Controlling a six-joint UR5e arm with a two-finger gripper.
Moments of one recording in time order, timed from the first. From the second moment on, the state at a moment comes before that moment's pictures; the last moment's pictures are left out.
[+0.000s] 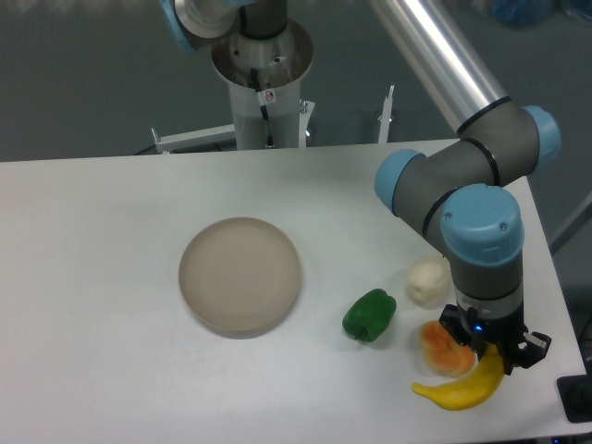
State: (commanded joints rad) arm 2.34 -2.27 -1.08 -0.98 1.71 1.10
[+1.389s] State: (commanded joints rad) arm 2.43 -1.96 -1.46 -1.04 1.70 1.27
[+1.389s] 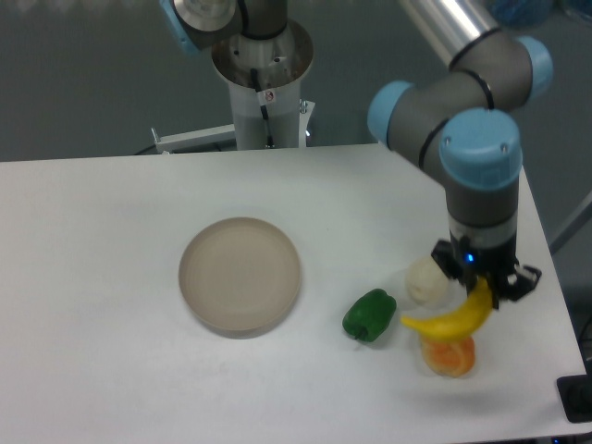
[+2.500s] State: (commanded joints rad) arm 2.48 -1.78 -1.98 -0.95 1.68 1.35
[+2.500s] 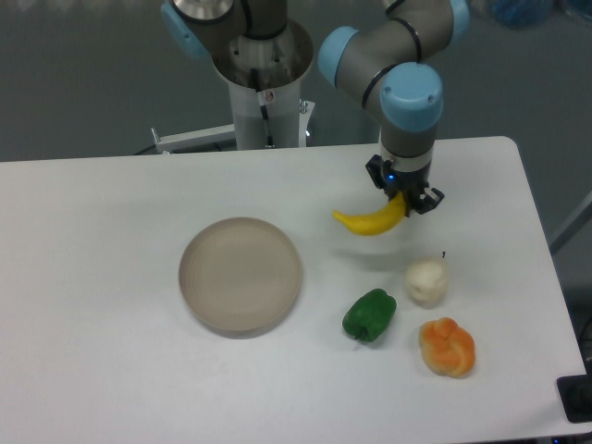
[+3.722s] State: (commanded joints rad) arm 2.49 -1.94 -1.95 -0.86 1.65 1.33
